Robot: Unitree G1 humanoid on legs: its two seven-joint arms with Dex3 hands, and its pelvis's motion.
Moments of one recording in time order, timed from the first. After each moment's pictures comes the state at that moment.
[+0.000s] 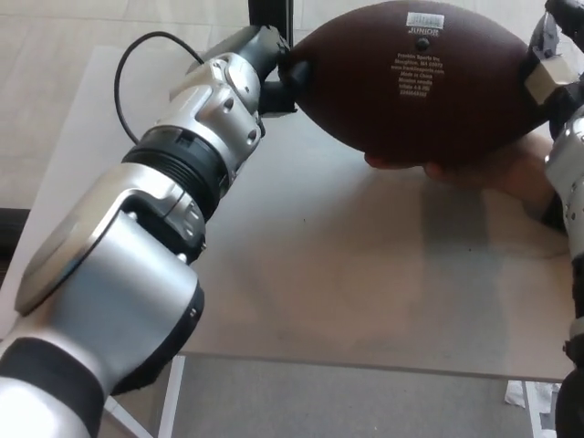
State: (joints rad) left_arm -1.25 0.13 -0.53 1.21 0.17 0.36 -0.08; right_arm -0.79 -0.17 -0.29 0.50 0.23 0.34 -0.32
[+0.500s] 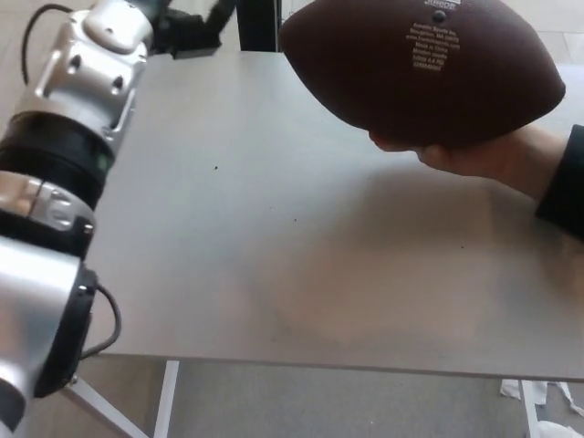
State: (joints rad) left_arm -1.10 0.38 -0.15 0.86 0.06 0.35 -0.17; right_arm -0.66 -0.50 -0.27 0.31 0.25 0.37 -0.11
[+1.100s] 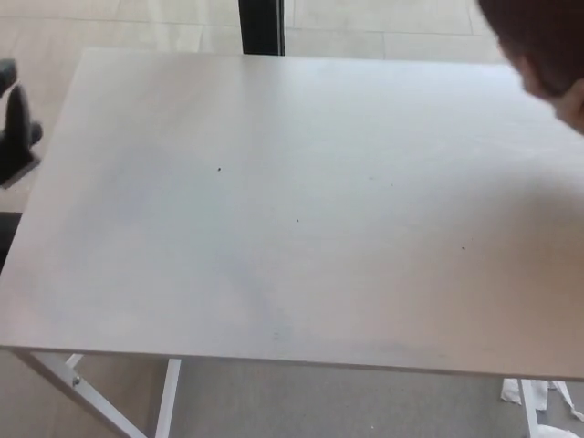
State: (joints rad) left_arm -0.40 0.45 0.36 0.34 -0.05 0.35 -0.24; right_arm -0.15 -0.57 -0.66 0.12 0.31 0.36 0.00
